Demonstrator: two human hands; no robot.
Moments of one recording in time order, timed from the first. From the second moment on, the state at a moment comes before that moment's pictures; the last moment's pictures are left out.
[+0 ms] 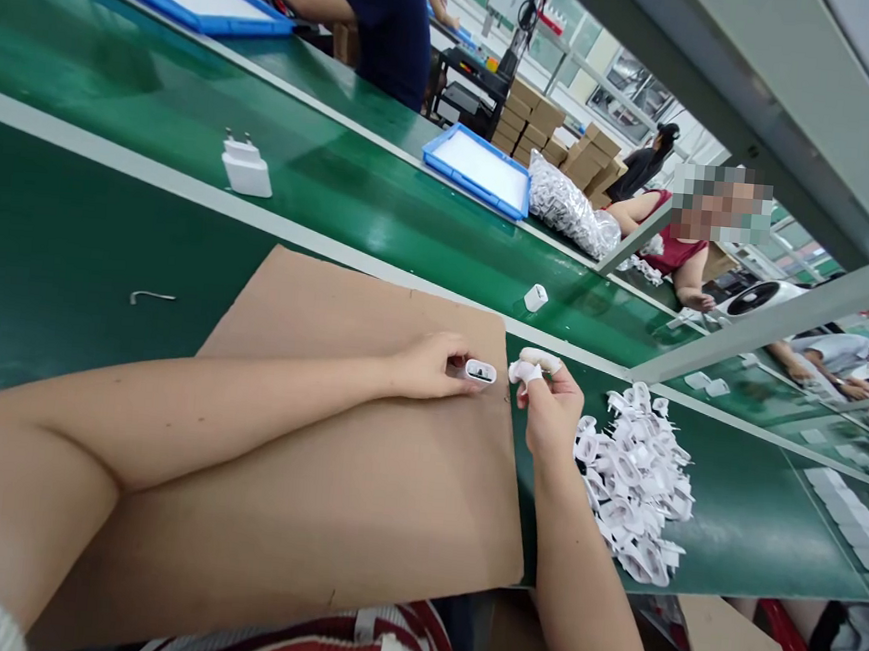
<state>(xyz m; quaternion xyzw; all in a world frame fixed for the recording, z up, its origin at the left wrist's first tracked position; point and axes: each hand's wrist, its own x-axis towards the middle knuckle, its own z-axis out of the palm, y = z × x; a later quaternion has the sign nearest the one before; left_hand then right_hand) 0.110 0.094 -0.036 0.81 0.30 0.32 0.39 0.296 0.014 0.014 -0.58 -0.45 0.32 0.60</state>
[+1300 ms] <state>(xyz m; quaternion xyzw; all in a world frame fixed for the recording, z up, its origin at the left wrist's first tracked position) 0.111 0.091 -0.035 0.82 0.30 0.32 0.37 0.285 0.019 0.016 -0.67 -0.72 0.00 0.18</state>
